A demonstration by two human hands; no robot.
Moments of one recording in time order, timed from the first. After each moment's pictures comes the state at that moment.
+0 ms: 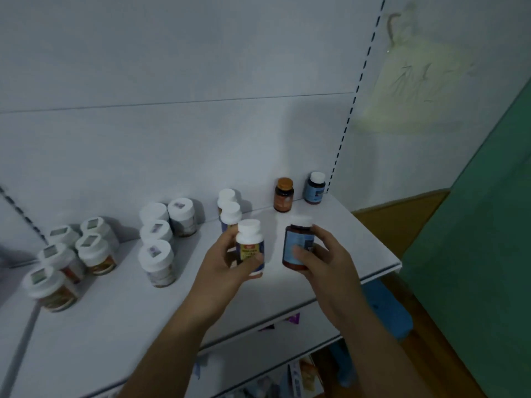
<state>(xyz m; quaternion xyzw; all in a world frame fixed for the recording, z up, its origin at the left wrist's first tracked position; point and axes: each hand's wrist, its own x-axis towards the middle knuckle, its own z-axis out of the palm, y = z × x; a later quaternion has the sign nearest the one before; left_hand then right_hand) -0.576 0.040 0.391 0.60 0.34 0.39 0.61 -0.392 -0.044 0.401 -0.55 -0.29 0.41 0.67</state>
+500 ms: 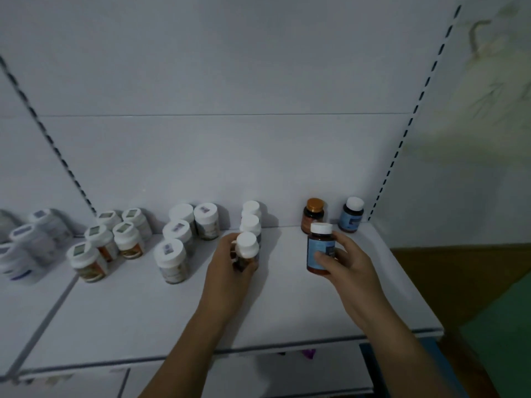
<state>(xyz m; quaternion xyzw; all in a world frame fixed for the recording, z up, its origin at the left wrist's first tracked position) -0.544 0.066 0.354 0.62 0.54 0.45 0.33 -0.306 0.024 0.384 -0.55 -0.39 0.46 0.58</state>
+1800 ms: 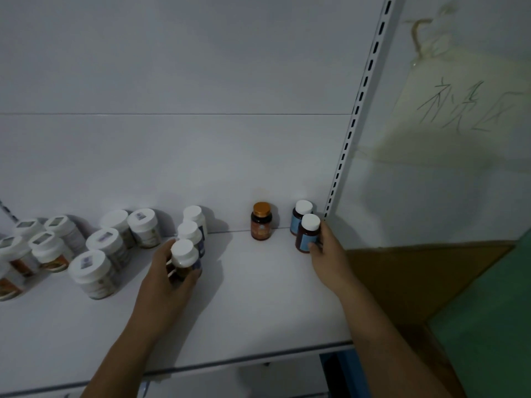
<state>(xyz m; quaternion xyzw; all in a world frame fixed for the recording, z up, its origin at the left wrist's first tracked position) -0.528 0.071 0.342 0.62 0.57 0.44 0.31 -0.181 0.094 0.346 -0.64 -0.54 0.31 0.45</state>
